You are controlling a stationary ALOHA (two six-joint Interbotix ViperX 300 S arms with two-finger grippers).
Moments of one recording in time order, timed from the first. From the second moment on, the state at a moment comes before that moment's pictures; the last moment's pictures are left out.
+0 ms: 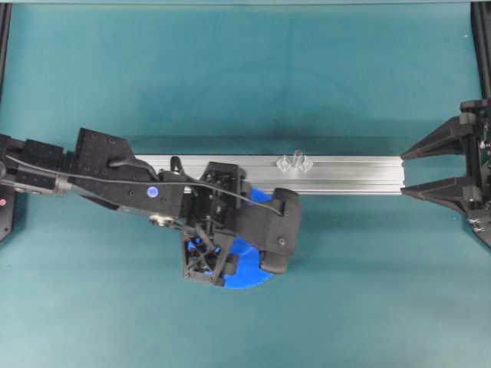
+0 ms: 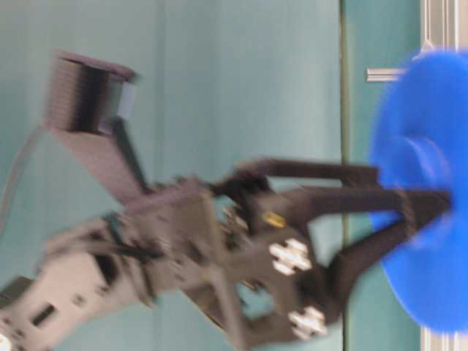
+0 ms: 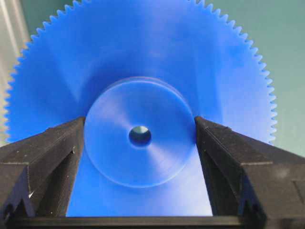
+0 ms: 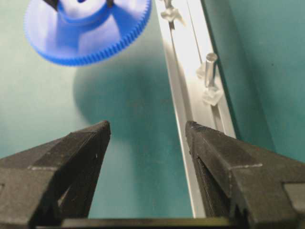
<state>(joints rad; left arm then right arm) -0.12 0.17 0.15 0.02 0.75 0.11 -0.02 -1.00 1.12 0.02 0.40 0.18</state>
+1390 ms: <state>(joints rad) 0.09 0.37 -0.10 0.02 0.70 0.41 -0.02 -1.05 1.14 0.02 0.40 0.18</state>
